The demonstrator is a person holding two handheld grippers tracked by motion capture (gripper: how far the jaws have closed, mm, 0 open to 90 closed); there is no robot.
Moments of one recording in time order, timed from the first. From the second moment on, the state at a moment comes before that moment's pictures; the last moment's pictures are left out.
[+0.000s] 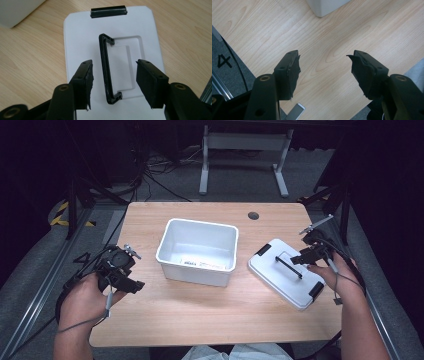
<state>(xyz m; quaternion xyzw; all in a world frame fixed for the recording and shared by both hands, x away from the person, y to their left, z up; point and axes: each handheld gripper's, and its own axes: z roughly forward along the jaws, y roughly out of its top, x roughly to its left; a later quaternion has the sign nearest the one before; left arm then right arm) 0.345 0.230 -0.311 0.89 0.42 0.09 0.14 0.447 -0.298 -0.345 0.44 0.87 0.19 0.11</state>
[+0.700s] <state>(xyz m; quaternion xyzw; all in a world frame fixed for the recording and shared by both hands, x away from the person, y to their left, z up) 0.346 0.228 -0.317 0.90 0.41 0.08 0.13 0.474 -0.283 -0.403 0.43 0.89 0.11 0.07</state>
